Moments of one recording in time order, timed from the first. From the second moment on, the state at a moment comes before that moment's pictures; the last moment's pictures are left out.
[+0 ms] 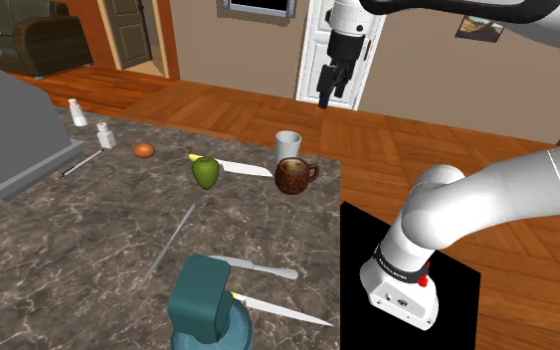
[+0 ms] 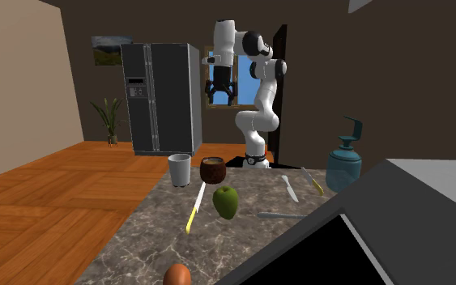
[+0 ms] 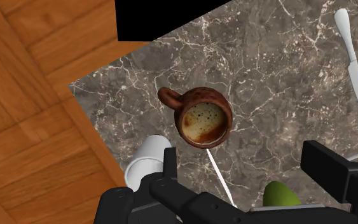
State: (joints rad) arm 0.00 -0.76 -0.06 -2.29 -0.09 1.58 -0.09
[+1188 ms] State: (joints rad) arm 0.14 -0.19 -0.10 -2.09 -0.01 1.86 -0.39
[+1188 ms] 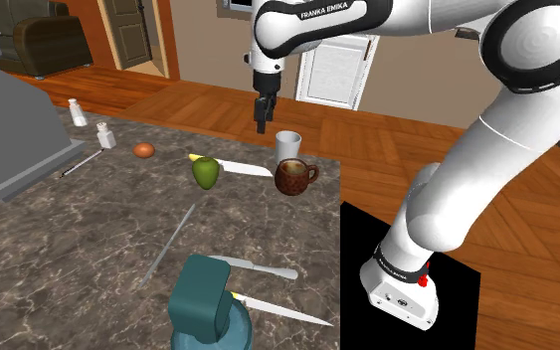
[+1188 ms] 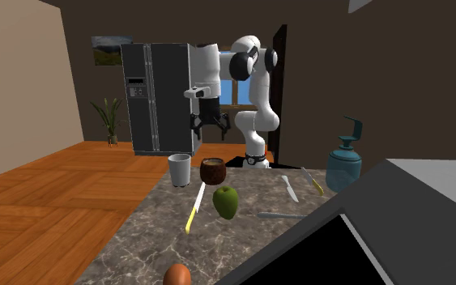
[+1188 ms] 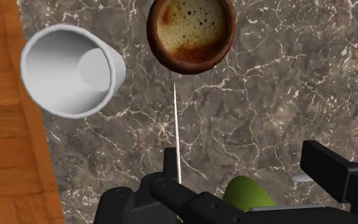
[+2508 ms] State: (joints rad) arm 0.22 0.35 -0.01 -1.76 0.06 1.97 -0.62
